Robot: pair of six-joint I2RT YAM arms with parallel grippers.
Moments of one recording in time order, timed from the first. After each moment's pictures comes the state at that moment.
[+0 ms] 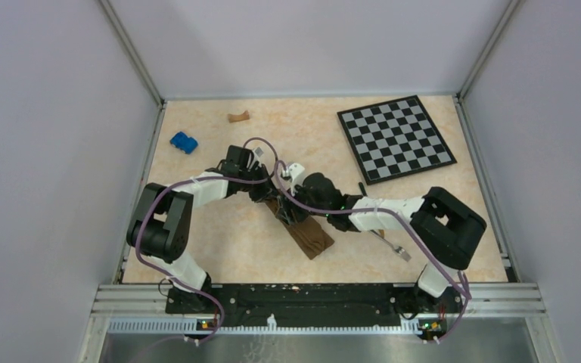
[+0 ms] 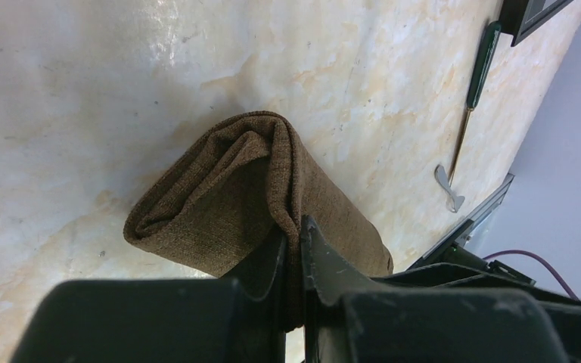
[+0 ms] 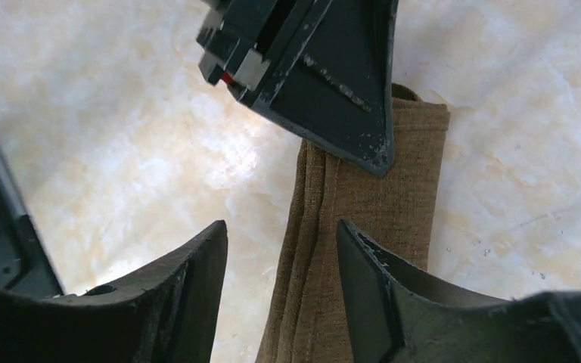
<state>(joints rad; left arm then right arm) -0.32 1.66 0.88 -0.14 0.54 -0.68 0.92 1.67 0.87 0.30 -0.17 0.26</state>
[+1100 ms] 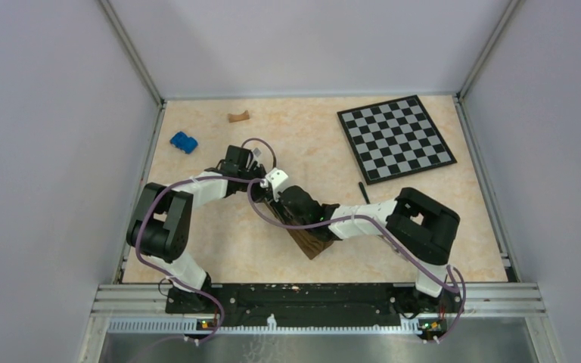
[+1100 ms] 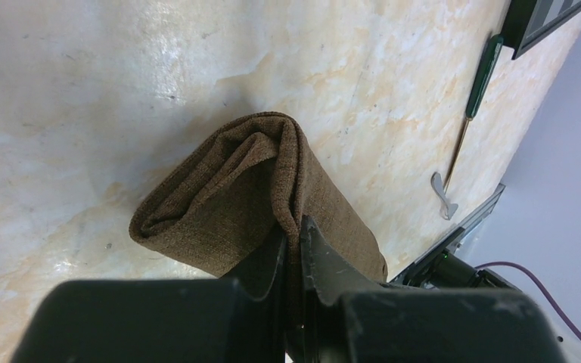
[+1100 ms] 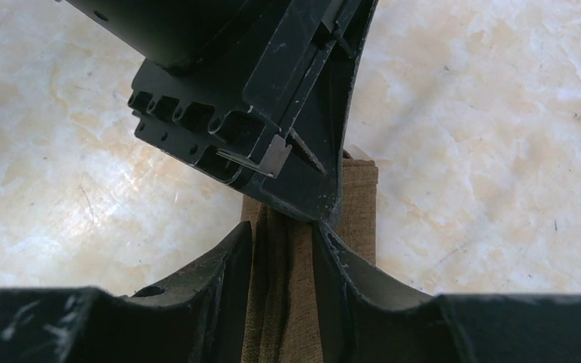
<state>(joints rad) -0.32 1.66 0.87 -0.15 0.53 -0.73 1.09 1.82 0.97 0.38 0.31 0.08</state>
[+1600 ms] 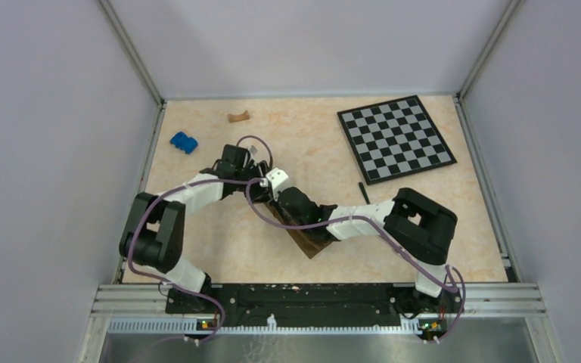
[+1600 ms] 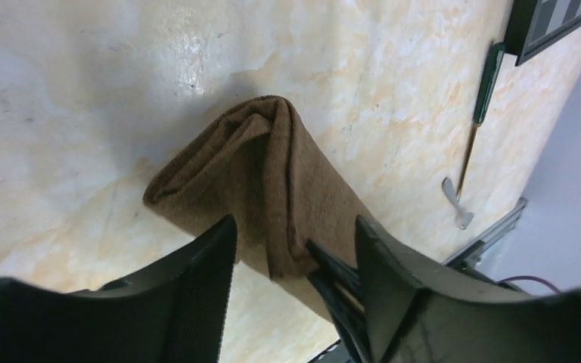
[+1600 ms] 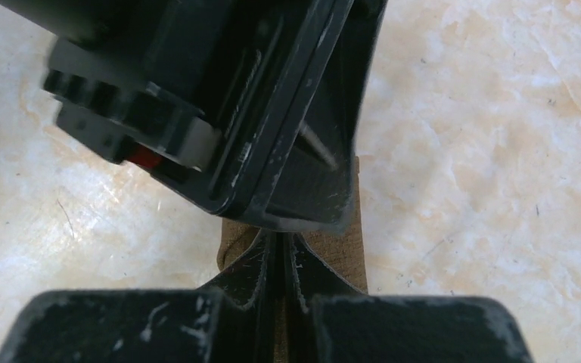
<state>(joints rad) -0.31 1.61 0.87 -0.20 0.47 -0.69 1.10 1.84 0.99 0.36 0.41 0.08</state>
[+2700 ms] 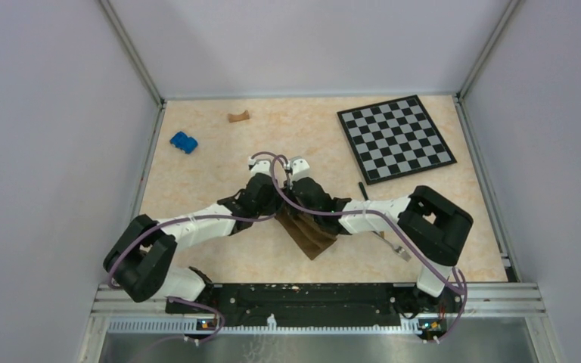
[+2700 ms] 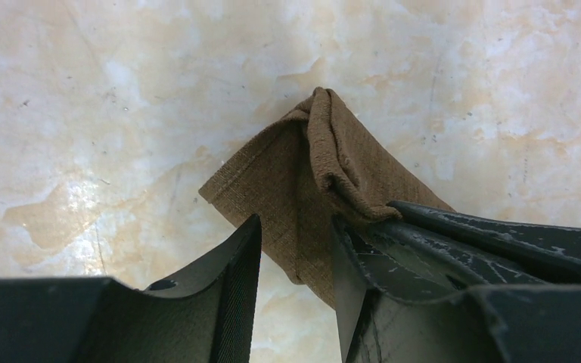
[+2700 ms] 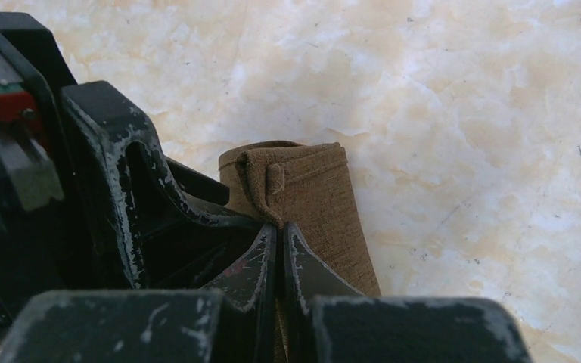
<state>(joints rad) -0.68 1.38 0.64 -0.02 -0.25 -0.57 1.01 1.76 0.92 0.36 0.29 0.38</state>
